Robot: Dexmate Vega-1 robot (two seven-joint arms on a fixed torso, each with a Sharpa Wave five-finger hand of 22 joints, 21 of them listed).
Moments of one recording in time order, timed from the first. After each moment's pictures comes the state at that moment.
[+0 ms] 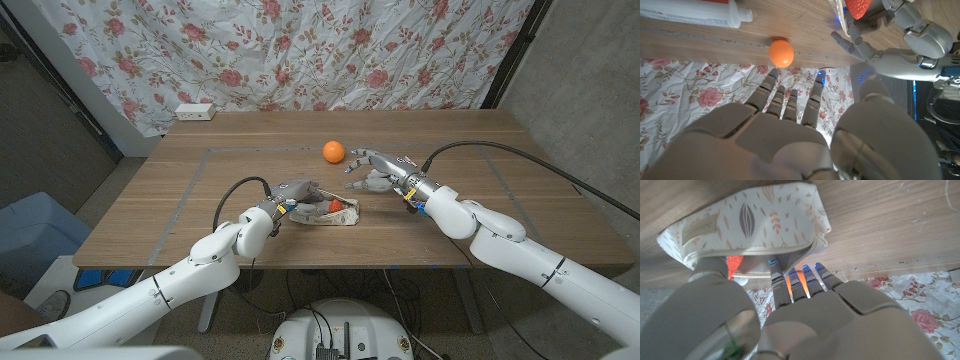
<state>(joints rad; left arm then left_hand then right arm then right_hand) 0.98 0.82 0.70 -2.01 0.58 0.41 0.05 0.61 -0.11 0.29 -0.14 0.18 0.69 -0.04 0.18 0.18 0.28 -0.06 0.18 0.17 0.16 -0.03 0.17 0.17 0.09 0.03 0.18 0.17 -0.96 -0.84 -0.59 -1.96 -0.45 0.00 -0.08 0.70 -0.09 0.39 -0.17 0.18 0.64 -0.14 0.34 0.21 0.19 -0.02 0.19 0.19 0.11 0.03 0.21 0.21 0.35 0.05 0.19 0.17</state>
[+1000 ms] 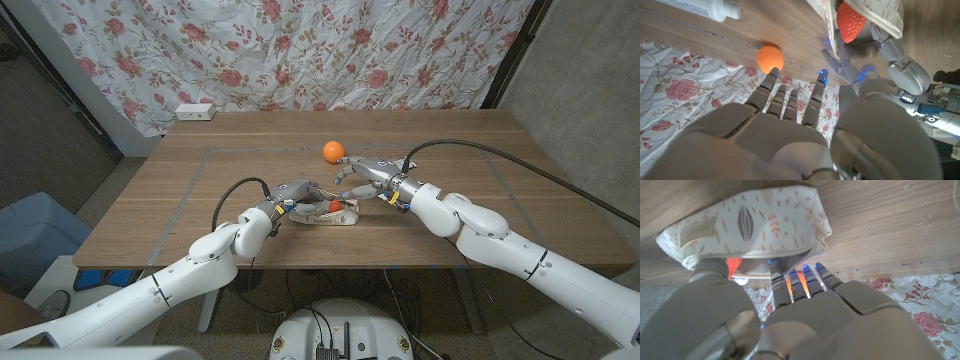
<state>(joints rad) 0.97 0.83 0.70 -1.98 0.55 0.36 0.08 0.60 -0.11 0.29 -0.14 0.18 0.69 -0.04 0.18 0.18 0.28 -0.05 0.18 0.17 0.16 -0.03 0.17 0.17 0.09 0.03 0.18 0.17 -0.88 -0.82 -0.68 -1.96 -0.64 -0.04 0.02 0.72 -0.10 0.39 -0.17 0.18 0.68 -0.17 0.37 0.22 0.18 -0.02 0.19 0.19 0.12 0.02 0.22 0.22 0.37 0.05 0.19 0.17</state>
